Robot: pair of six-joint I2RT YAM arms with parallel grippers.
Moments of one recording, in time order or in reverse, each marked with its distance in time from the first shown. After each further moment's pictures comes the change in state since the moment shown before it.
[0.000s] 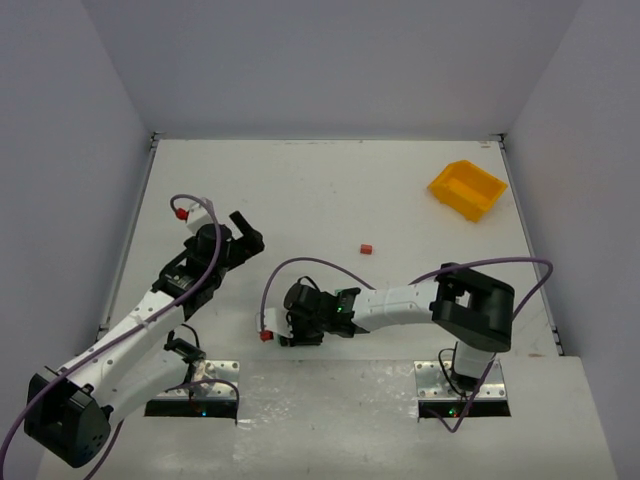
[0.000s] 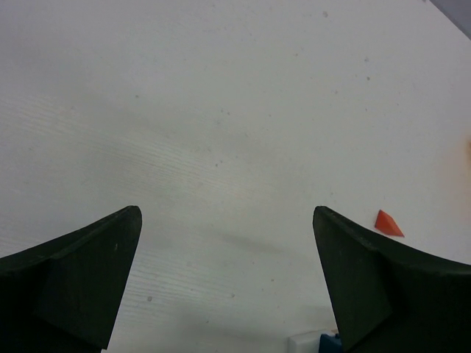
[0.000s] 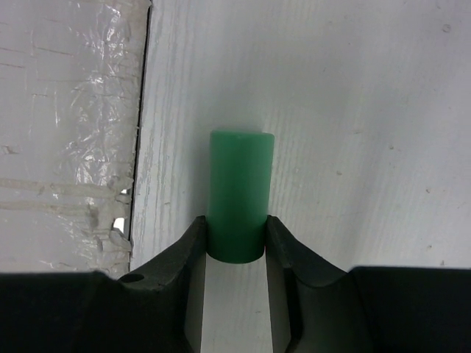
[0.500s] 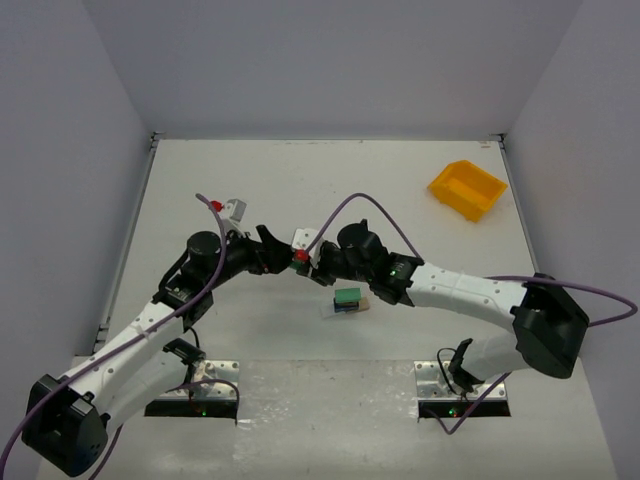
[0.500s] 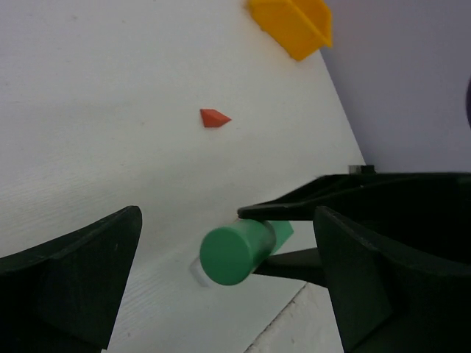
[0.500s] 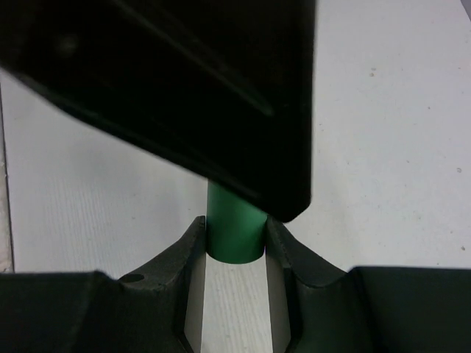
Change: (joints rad) left arm 0.000 -0.070 -0.124 0.363 0.639 0.141; right arm -0.276 -0.362 -0.079 0.222 -0.025 0.081
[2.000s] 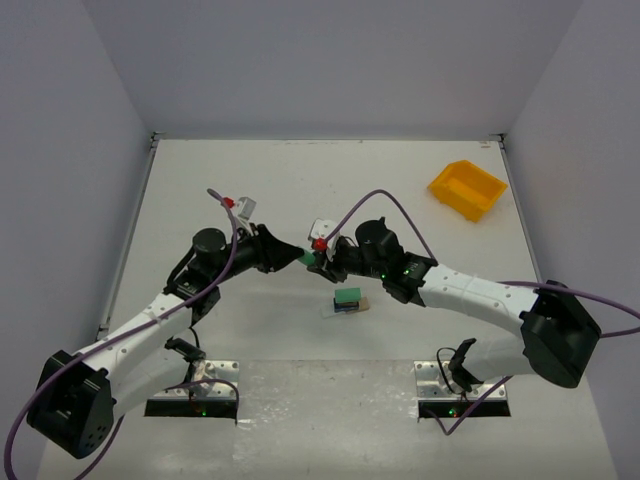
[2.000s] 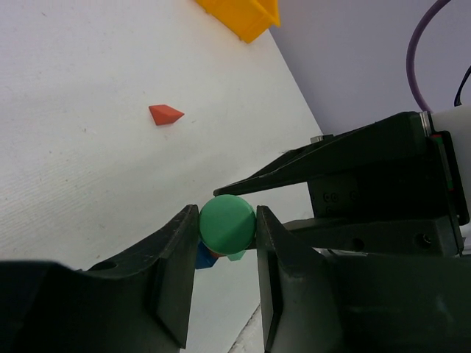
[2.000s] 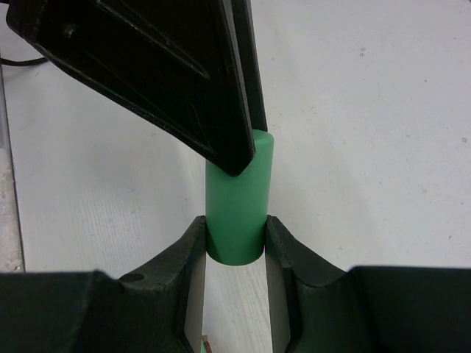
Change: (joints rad) left arm -0.008 0.122 -0.029 0.248 0.208 -0.035; right arm -0.101 -0.072 -0.082 0.064 -0.076 0.096
